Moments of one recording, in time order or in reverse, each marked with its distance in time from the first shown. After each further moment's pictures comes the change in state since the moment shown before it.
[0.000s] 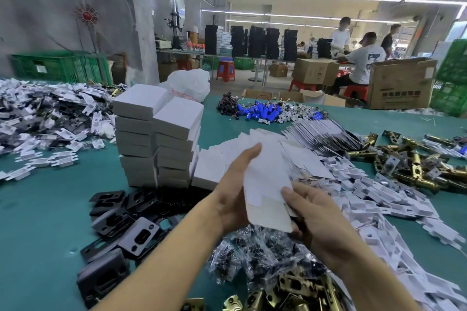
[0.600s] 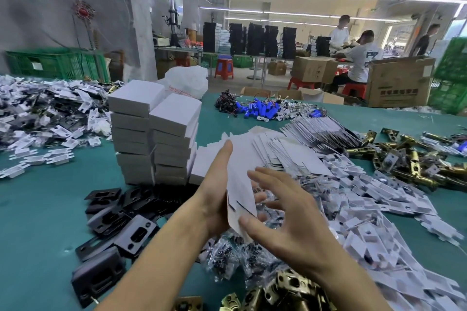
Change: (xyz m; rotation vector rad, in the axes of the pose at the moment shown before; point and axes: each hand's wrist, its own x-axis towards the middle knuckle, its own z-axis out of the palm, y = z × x) left_hand -0.016 0.004 -0.010 -0.074 0.182 -0.022; right_hand -0.015 0.003 0.026 -0.801 -0.023 -0.661
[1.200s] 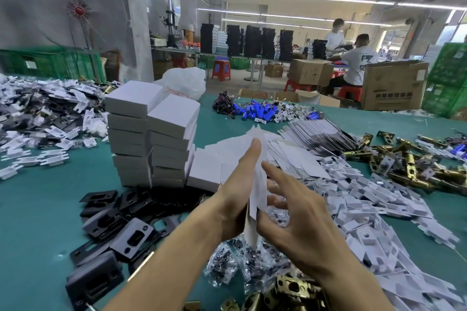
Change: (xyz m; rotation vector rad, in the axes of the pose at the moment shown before) left_hand -0.008 0.000 0.025 0.254 -0.156 -0.029; right_hand 0.001 -0.003 -0.008 -0.189 0.048 -0.050
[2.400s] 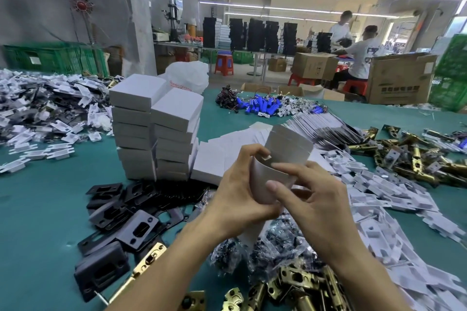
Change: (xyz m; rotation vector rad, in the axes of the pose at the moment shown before) left_hand 0.017 -0.040 -0.033 0.711 0.246 0.854; right_hand 0.005 0.010 -0.004 0.210 0.243 0.138
